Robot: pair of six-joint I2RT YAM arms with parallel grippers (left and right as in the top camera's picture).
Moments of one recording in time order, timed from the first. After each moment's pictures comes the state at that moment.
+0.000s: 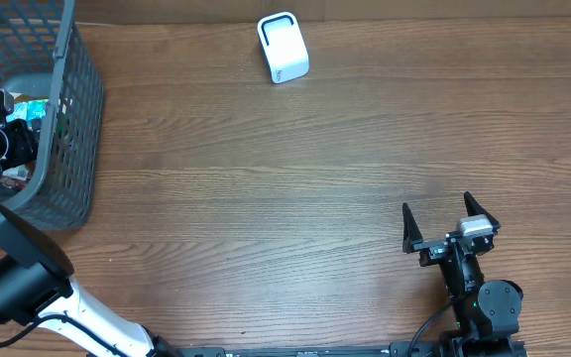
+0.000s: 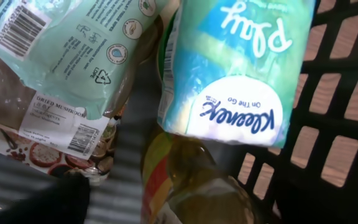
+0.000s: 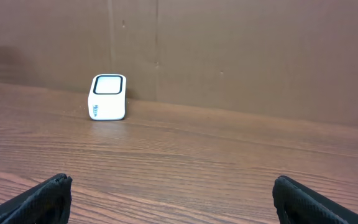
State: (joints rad) left arm 0.66 2.05 1.84 -1.10 0.25 0.28; right arm 0.08 0.01 0.02 -0.03 -0.08 -0.06
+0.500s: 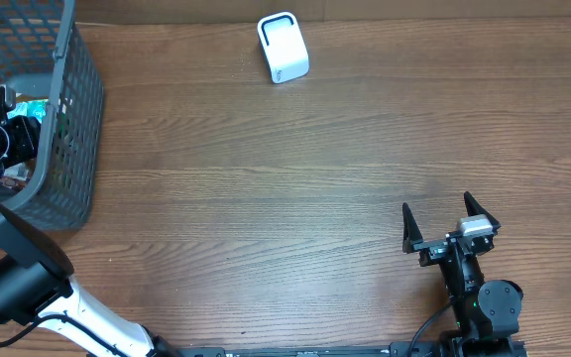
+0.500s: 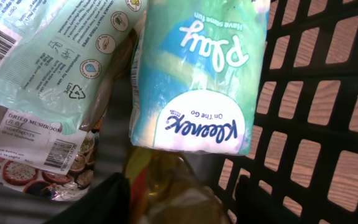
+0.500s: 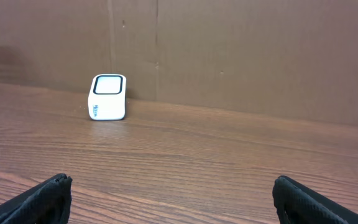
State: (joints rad) left arm 0.66 2.05 1.84 -1.10 0.33 0.29; right arm 0.08 0.01 0.02 -0.03 -0.08 -0.06
